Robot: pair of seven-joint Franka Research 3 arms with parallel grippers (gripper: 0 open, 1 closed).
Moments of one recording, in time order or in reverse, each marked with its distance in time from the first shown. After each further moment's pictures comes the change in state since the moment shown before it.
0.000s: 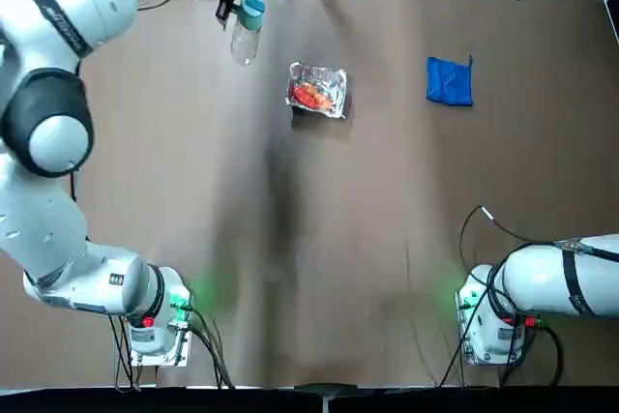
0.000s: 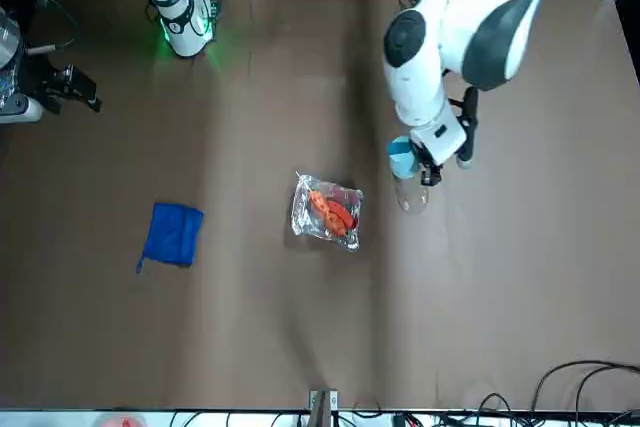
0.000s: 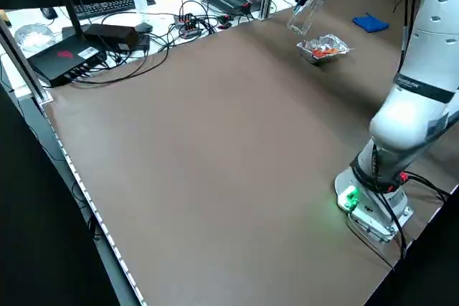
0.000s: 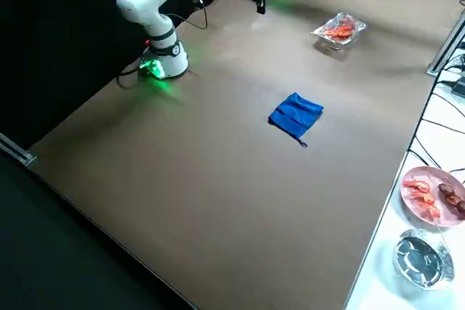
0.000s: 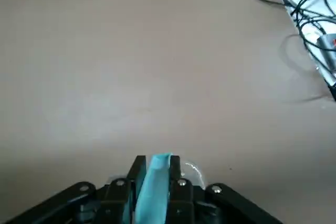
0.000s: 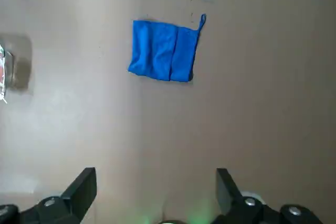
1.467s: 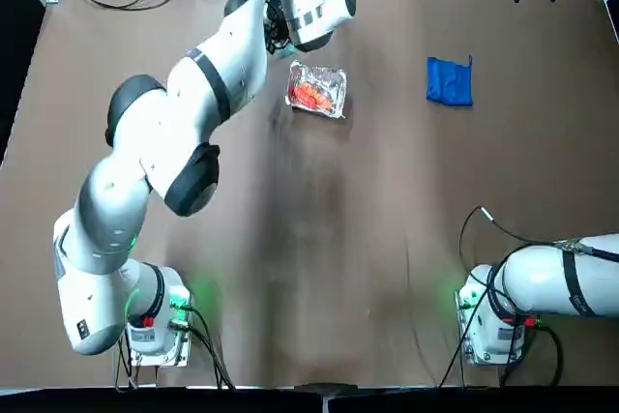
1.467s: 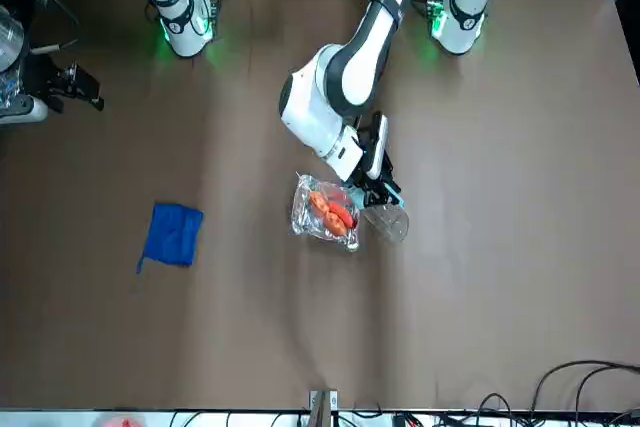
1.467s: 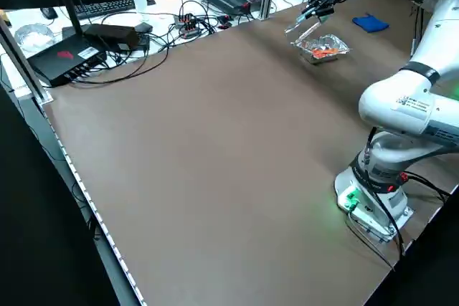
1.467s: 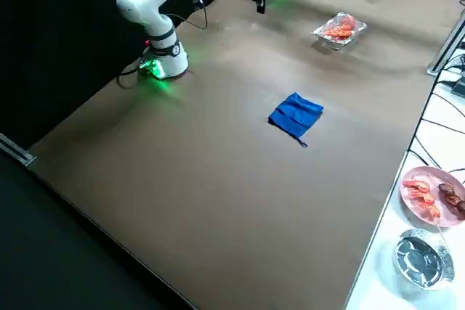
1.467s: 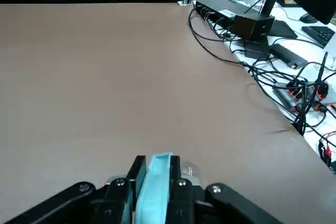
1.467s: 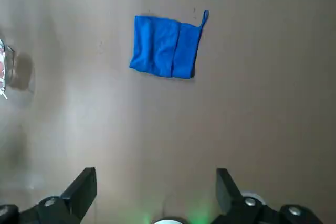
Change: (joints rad) left arm -0.880 0.435 0.872 0.287 0.001 -0.060 -0.108; right arm 0.008 0.001 0.000 -0.003 0.000 -0.009 0.000
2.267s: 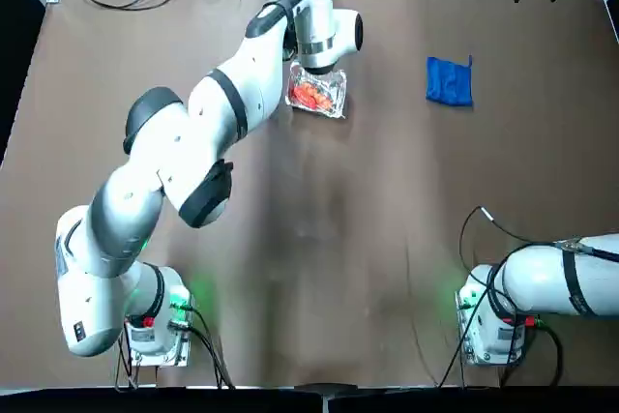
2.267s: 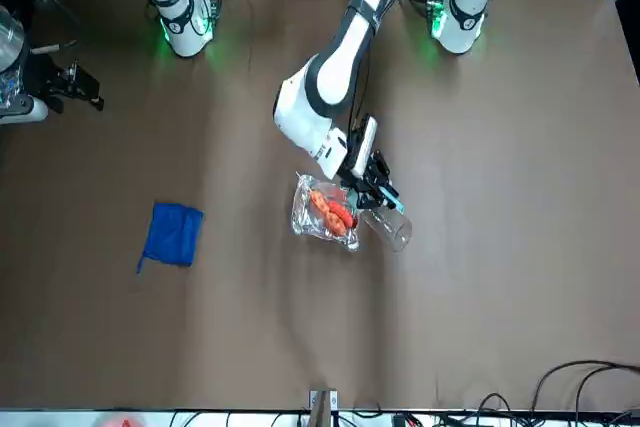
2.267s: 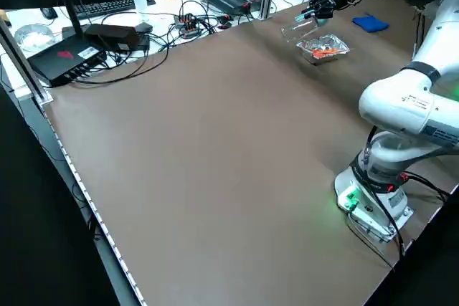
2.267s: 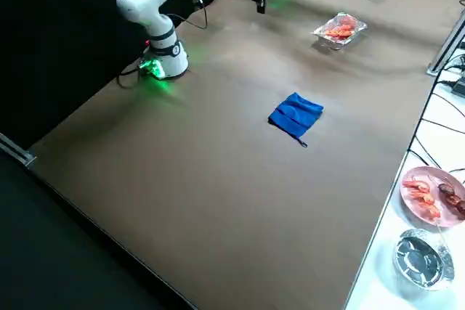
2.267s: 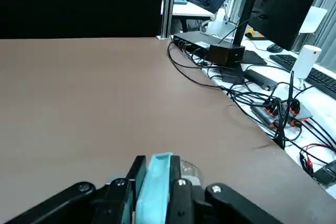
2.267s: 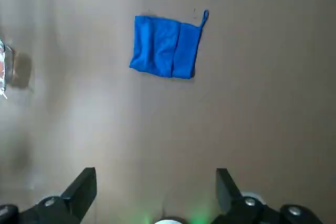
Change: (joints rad) left arm -0.077 0.086 0.056 0.002 0.116 -0.001 -0.014; right arm 0.000 0.000 0.000 0.000 0.000 0.000 0.000
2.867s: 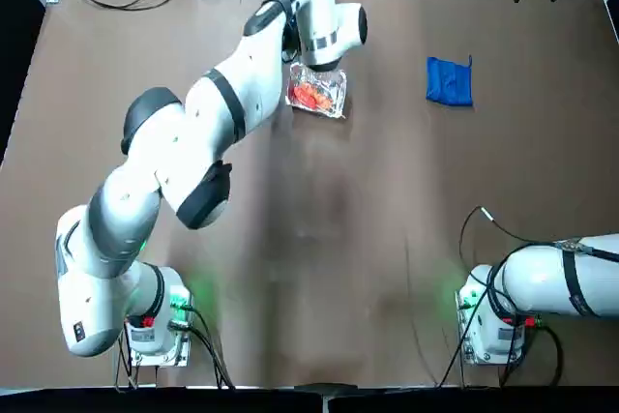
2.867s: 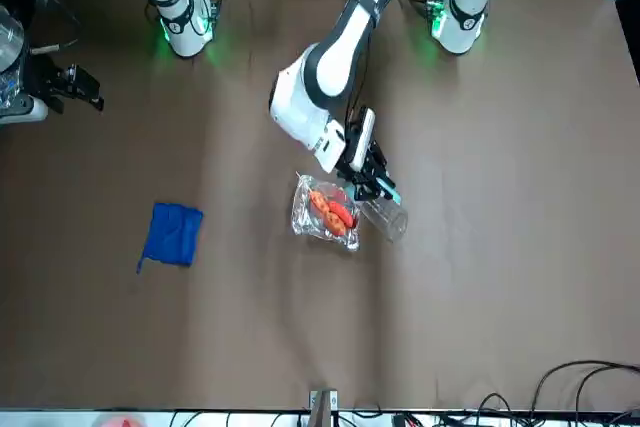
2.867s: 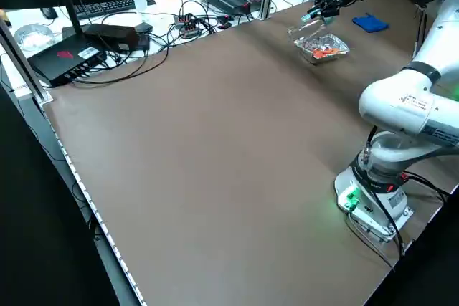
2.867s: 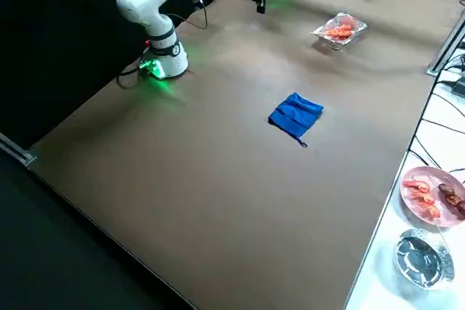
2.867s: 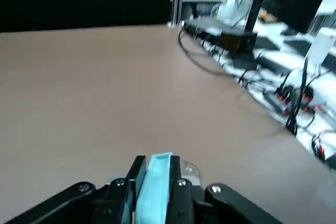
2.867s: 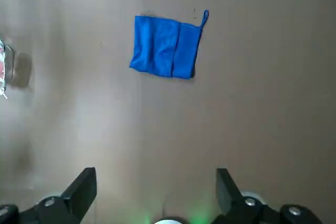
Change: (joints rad) left arm -0.007 -0.020 -0.007 0.027 -0.064 -0.046 0.038; right arm 0.000 0.000 0.000 0.000 0.000 0.000 0.000
